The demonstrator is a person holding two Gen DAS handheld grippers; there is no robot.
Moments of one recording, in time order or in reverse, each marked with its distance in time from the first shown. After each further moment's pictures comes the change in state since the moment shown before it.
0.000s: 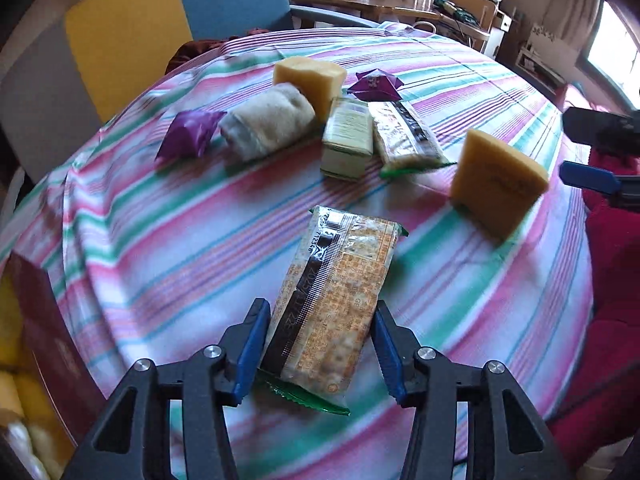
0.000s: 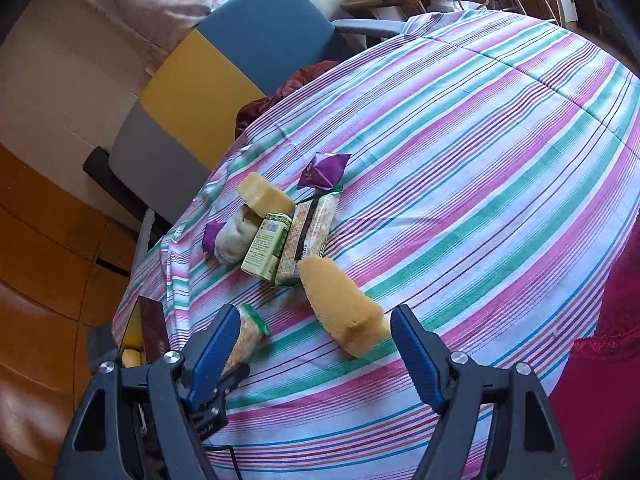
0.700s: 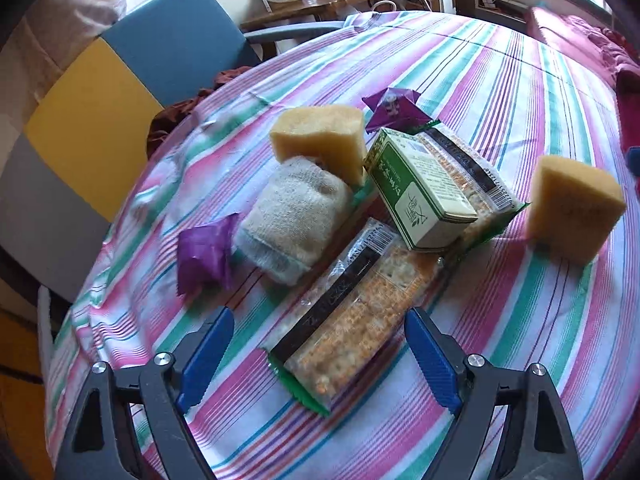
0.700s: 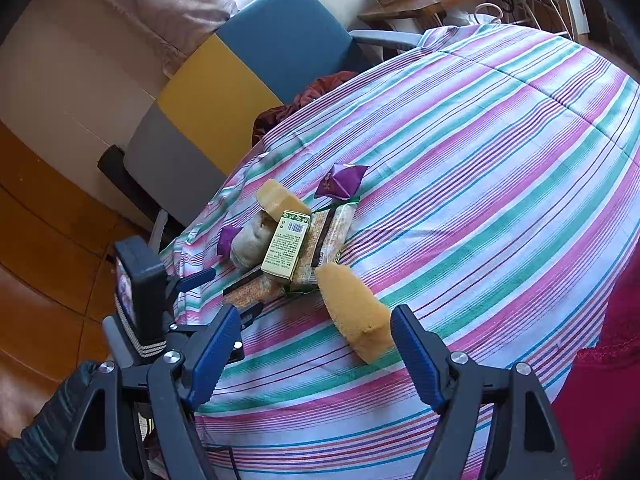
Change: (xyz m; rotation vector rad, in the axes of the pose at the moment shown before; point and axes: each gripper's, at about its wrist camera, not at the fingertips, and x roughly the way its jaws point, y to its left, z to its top) left arm 0.039 0.011 0.081 0.335 -0.020 0.127; right arm -0.007 0.004 -0.001 -0.038 -0.041 0.060
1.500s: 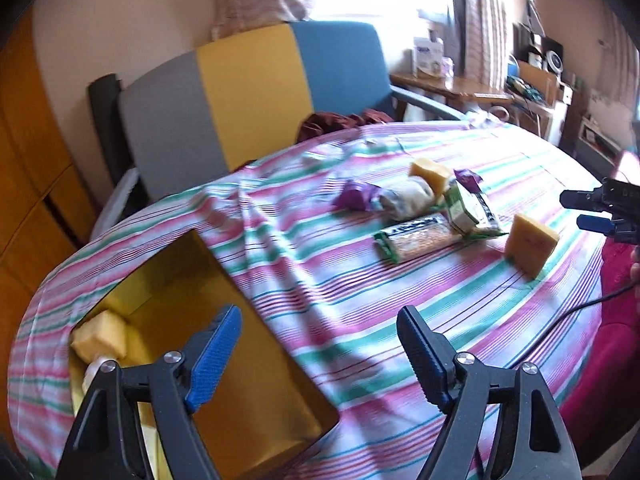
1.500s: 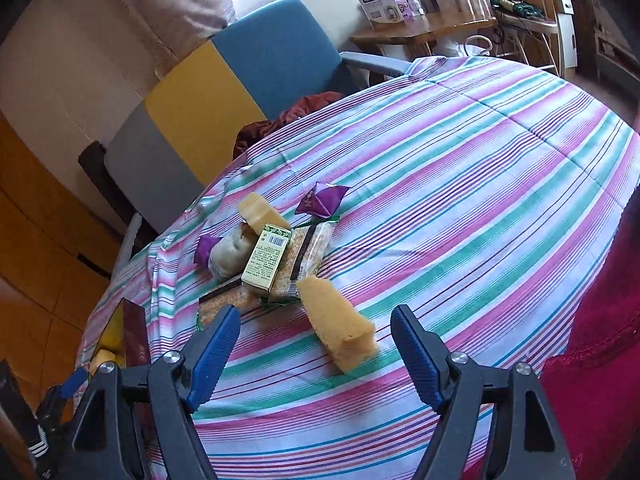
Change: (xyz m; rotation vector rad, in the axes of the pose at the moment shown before) left arm -0.167 0.017 -0.133 -0.491 -0.173 0.199; right arm -0.008 0.013 -0.004 -0.067 -0.074 -0.122
